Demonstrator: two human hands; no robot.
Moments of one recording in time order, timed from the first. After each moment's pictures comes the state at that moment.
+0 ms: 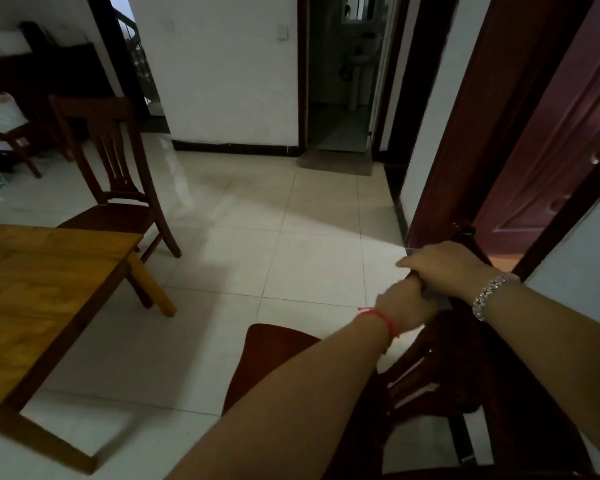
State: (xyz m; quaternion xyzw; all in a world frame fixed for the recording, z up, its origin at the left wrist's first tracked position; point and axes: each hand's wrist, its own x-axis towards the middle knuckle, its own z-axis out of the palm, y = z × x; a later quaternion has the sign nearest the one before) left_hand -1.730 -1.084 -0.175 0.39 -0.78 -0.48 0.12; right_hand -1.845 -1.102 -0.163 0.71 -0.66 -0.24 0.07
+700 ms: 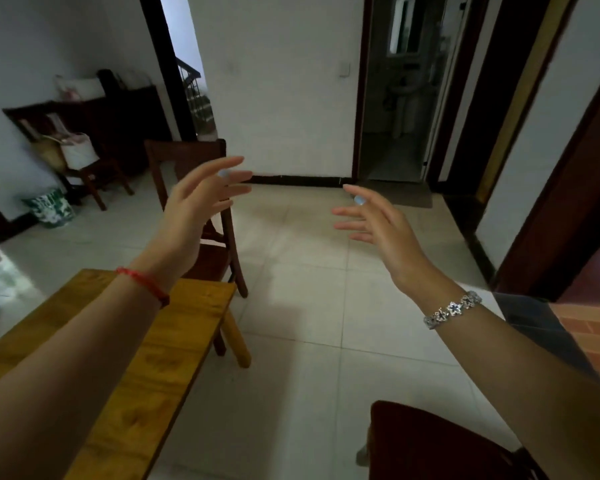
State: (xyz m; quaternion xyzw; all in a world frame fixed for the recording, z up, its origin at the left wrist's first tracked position) left_hand -1.224 -1.411 -0.053 0.35 -0.70 -0.37 0.50; right_hand -1.461 -1.354 -0.085 0.56 -0.48 0.57 -0.35
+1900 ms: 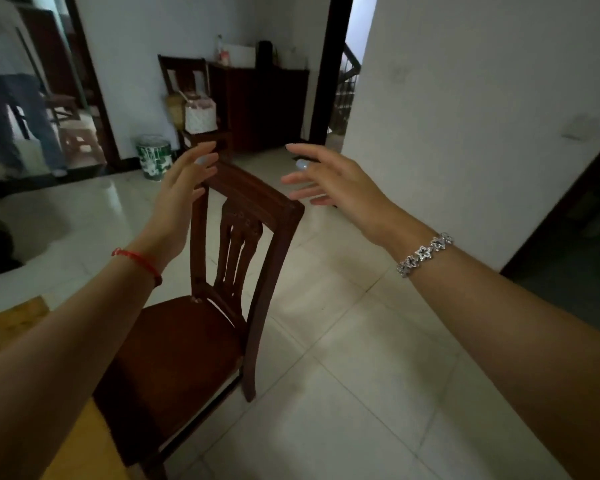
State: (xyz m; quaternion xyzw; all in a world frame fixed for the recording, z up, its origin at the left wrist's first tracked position) left_hand -1.164 -2.123 -0.109 0.53 -0.49 -0.24 0.65; right_hand -1.373 -2.184 -0.048 0.81 -0.29 0.28 -0.43
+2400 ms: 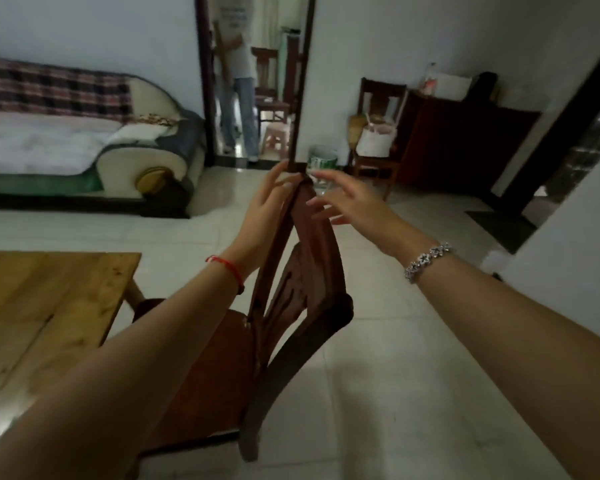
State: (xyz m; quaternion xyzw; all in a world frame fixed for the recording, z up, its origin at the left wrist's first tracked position) left_hand -1.145 -2.364 -0.156 0.61 -0.28 -0.08 0.73; right_hand -1.216 -2.494 -0.106 0.87 -0.04 0.10 -0.49
